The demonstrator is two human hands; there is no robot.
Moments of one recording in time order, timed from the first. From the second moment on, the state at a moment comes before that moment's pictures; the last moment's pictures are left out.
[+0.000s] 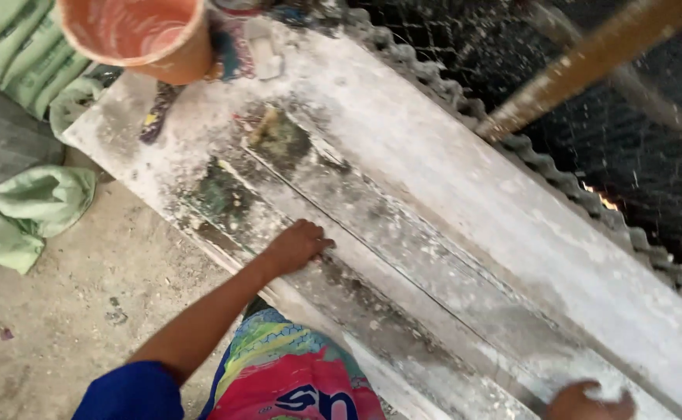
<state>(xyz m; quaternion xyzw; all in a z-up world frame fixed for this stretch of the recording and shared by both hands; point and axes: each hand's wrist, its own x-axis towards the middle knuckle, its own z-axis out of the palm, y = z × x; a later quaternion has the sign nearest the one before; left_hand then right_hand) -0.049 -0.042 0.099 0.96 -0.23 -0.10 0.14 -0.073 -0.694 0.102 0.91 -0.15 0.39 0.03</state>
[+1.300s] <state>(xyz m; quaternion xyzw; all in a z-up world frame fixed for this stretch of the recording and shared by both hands) -0.060 0.203 0.217 0.98 -0.04 -0.10 0.16 0.042 -0.018 0.109 0.99 0.09 0.01 -0.14</state>
